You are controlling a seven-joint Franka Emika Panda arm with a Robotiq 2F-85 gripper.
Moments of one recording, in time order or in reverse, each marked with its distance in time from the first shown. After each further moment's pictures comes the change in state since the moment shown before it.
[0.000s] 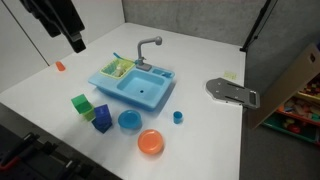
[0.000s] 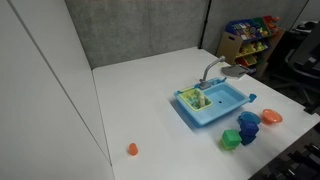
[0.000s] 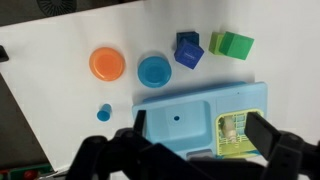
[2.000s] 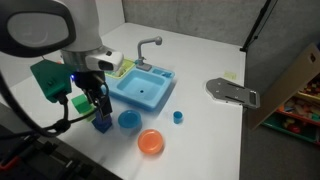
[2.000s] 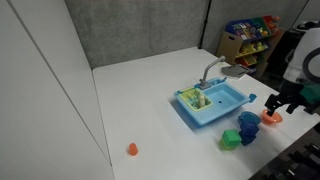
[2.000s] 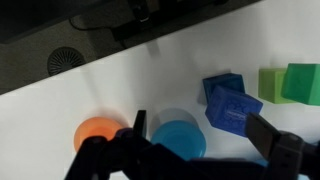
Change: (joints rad) arm -0.016 0.623 0.029 -0.029 -0.022 0.384 0.187
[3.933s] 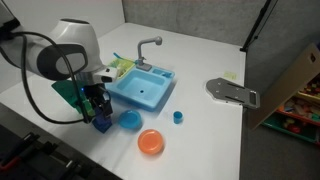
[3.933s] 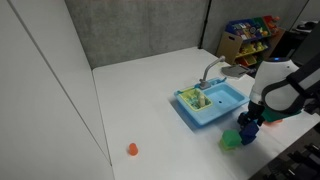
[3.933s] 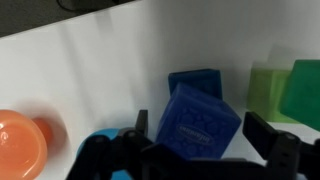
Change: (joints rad) arm 0.208 0.388 -0.012 0.146 0.029 0.232 0.069
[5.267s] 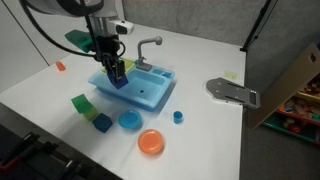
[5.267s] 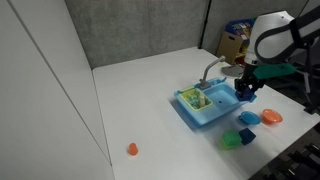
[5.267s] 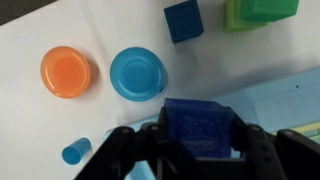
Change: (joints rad) arm 0.016 -0.140 -0.060 0.286 -0.024 -0.408 0.083
